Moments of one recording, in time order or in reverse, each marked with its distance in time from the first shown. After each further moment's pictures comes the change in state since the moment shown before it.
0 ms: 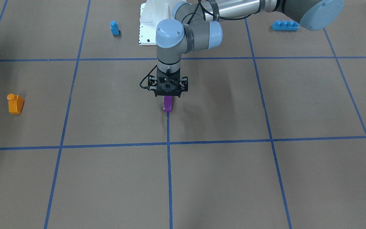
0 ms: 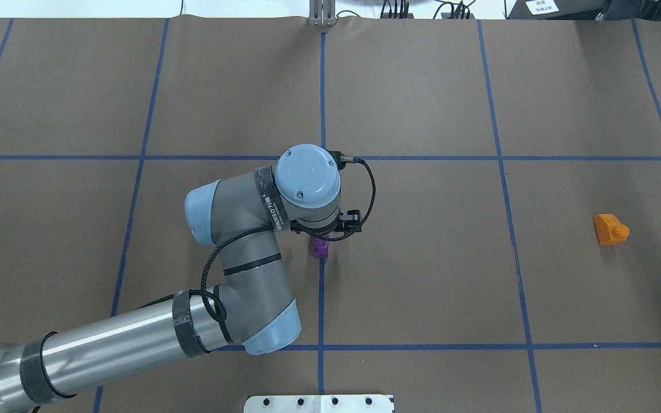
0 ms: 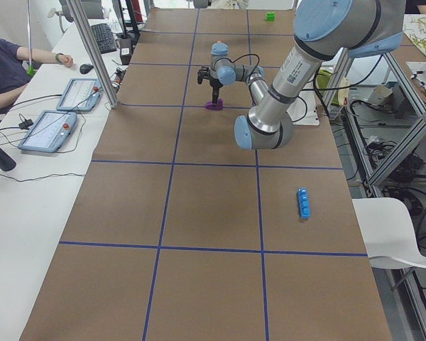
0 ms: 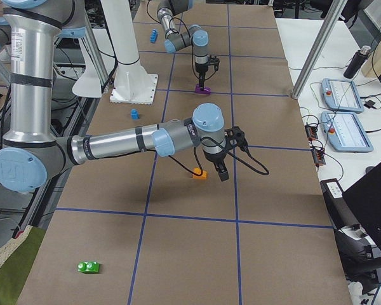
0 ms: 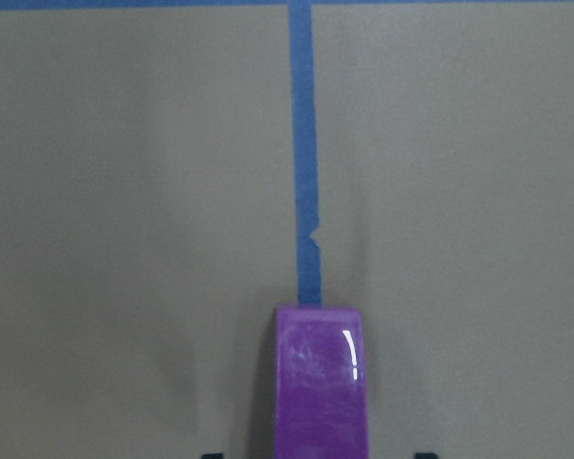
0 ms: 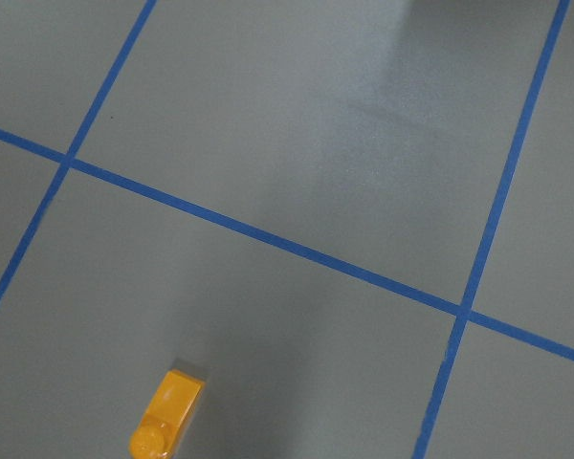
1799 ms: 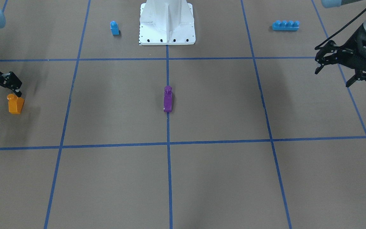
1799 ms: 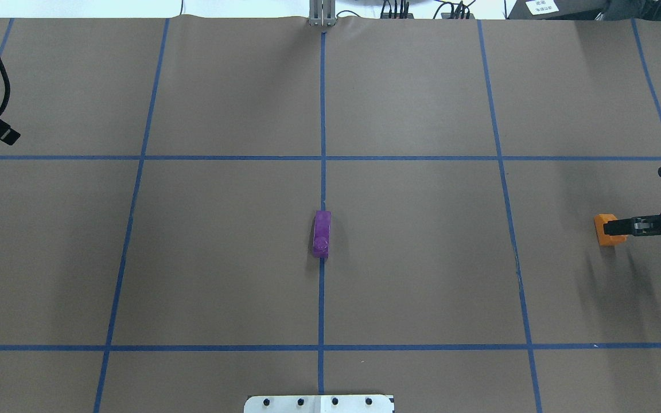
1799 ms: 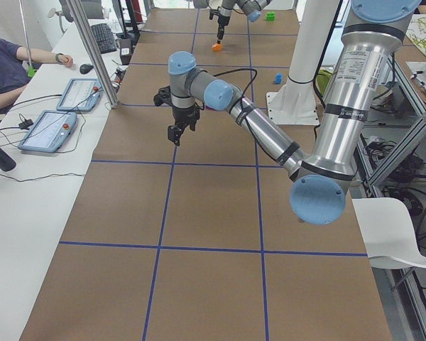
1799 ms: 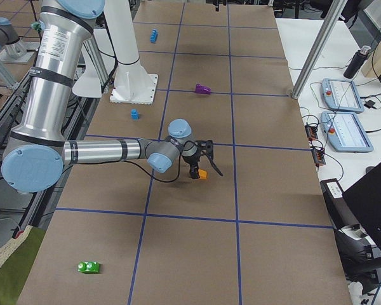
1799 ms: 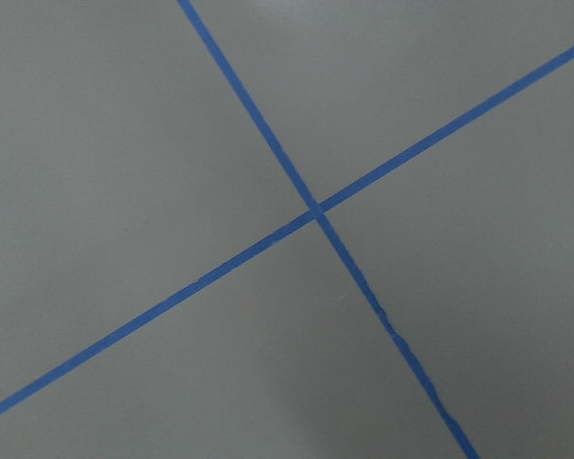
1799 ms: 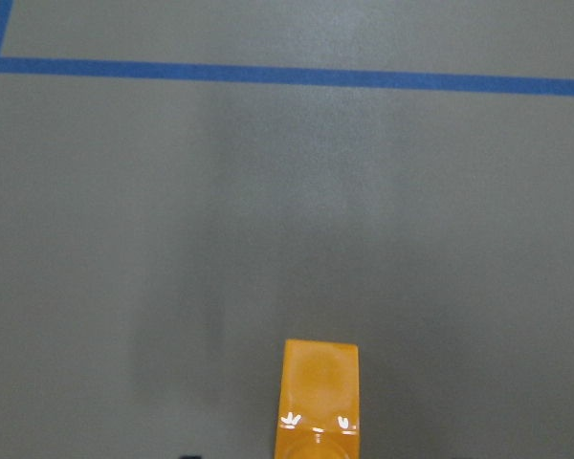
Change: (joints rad) left arm -0.736 0.646 -0.592 0.317 -0.451 1.169; right arm -0.621 -0.171 -0.110 0.644 -0.431 0.924
